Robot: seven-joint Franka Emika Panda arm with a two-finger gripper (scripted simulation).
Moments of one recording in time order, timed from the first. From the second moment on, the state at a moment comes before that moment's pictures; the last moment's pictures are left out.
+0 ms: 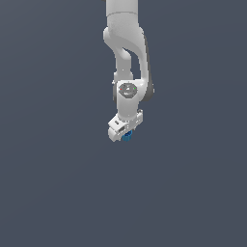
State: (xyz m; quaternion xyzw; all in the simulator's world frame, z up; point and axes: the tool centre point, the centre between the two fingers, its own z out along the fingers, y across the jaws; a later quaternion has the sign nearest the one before) arm -0.074 0.016 0.044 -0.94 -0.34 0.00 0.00
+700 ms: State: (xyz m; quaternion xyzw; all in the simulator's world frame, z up) arm -0.073 0.016 0.041 -0.94 -0.34 0.00 0.00
